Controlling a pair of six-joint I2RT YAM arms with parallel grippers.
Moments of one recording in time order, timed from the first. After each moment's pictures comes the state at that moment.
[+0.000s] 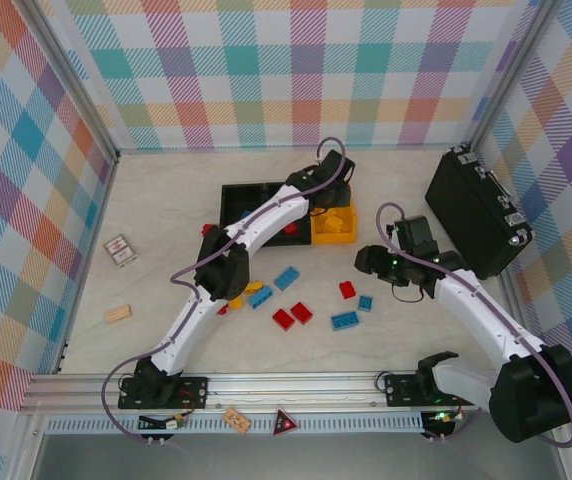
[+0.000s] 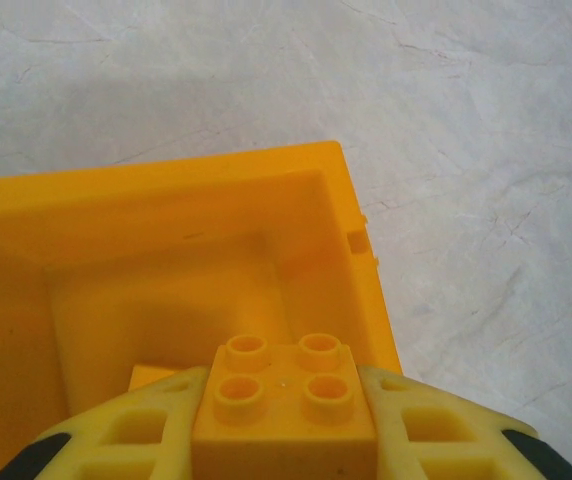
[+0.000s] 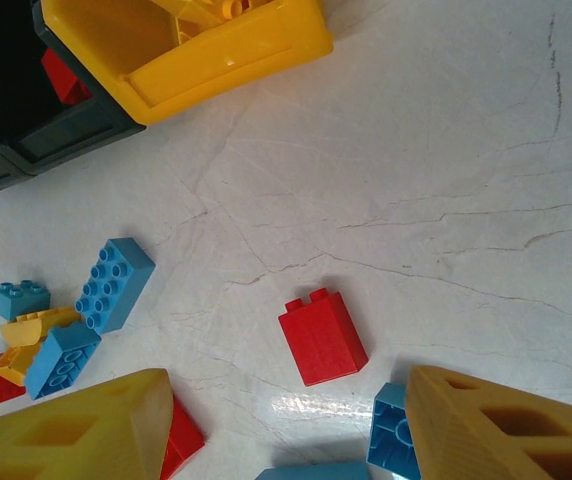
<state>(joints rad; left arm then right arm) -0.74 2.54 2.46 -0.74 -0.14 -0.59 0.31 1.11 0.76 -0.60 -0.25 0.59</state>
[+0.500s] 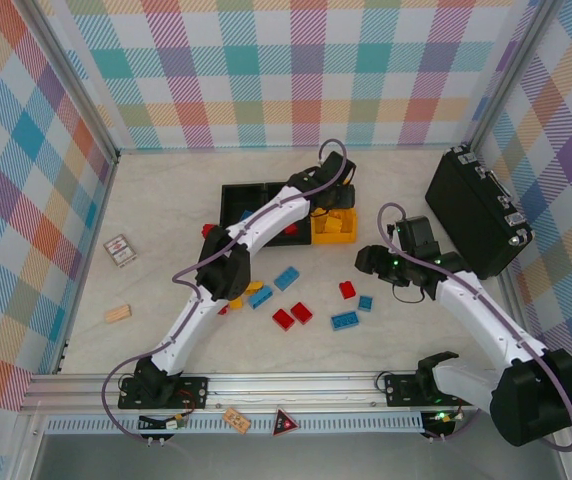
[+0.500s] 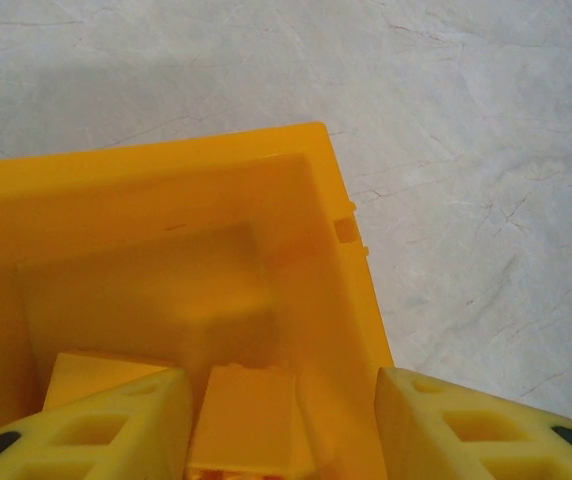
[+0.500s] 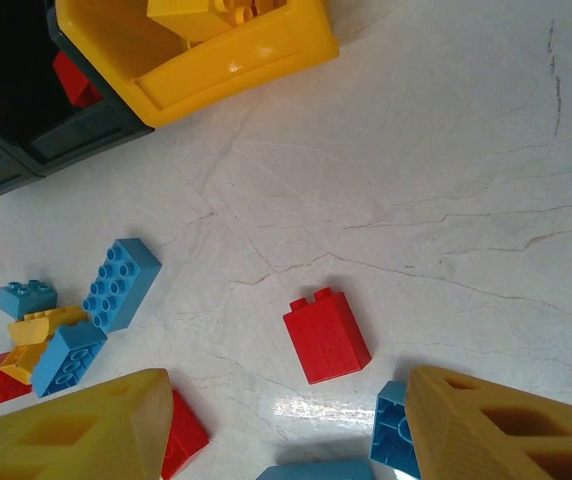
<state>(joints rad) -0.74 2.54 2.45 -0.75 -0.12 -0.58 0.31 1.08 0.75 -0.60 -0.25 0.59</state>
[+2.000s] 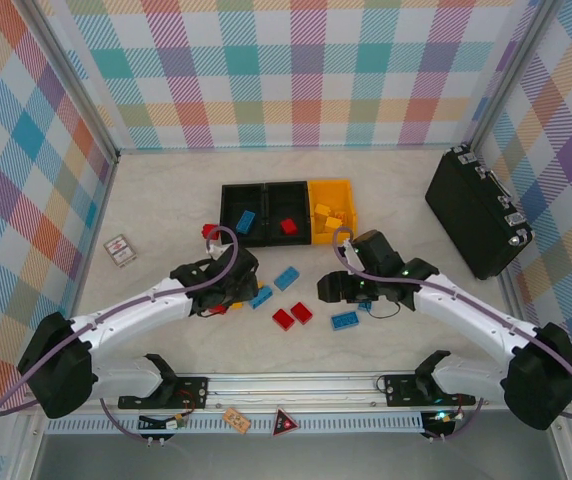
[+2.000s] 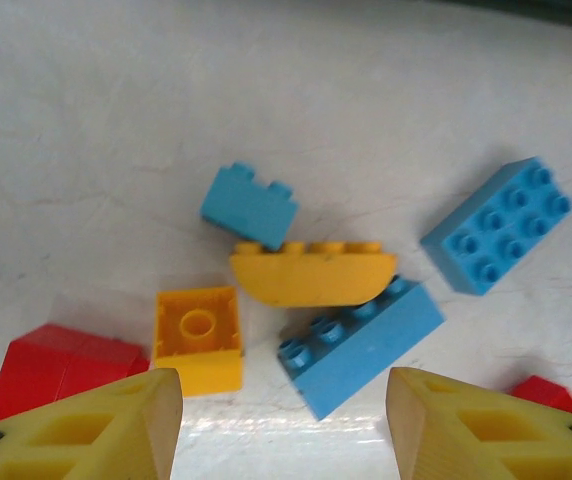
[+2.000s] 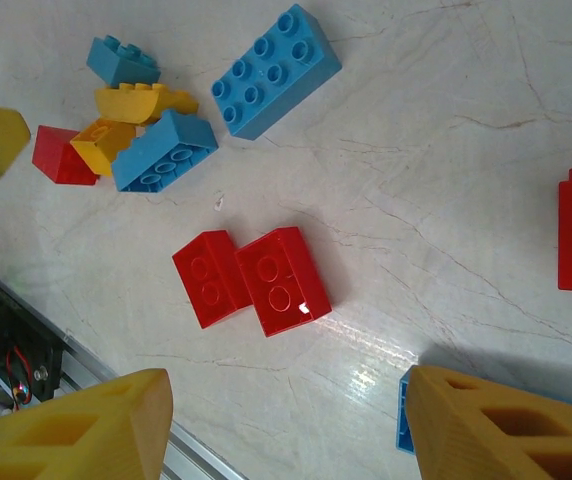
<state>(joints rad) -0.78 1.23 0.78 -0.65 -0.25 -0.89 0.67 1.16 0.75 -0.56 -0.35 0.57</state>
